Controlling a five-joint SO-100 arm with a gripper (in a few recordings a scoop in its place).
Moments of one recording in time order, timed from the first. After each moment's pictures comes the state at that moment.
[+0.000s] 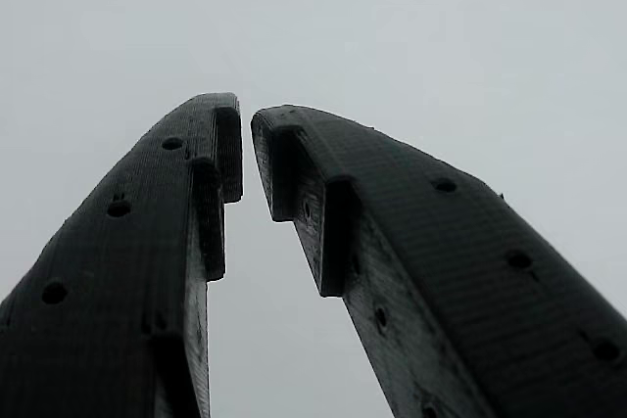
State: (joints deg) arm 51.4 98.0 110.2 61.5 -9.7
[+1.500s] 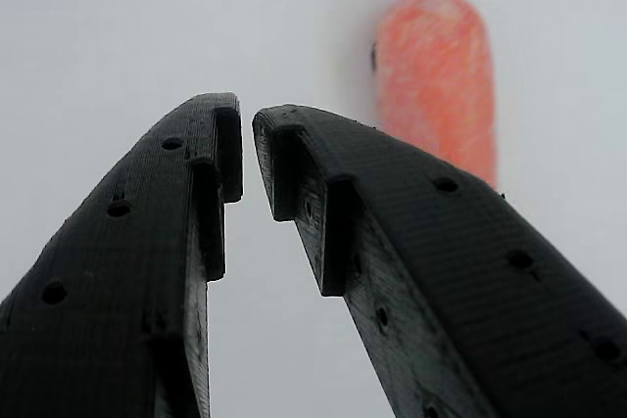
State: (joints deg) arm 77.6 73.2 79.2 61.5 -15.1
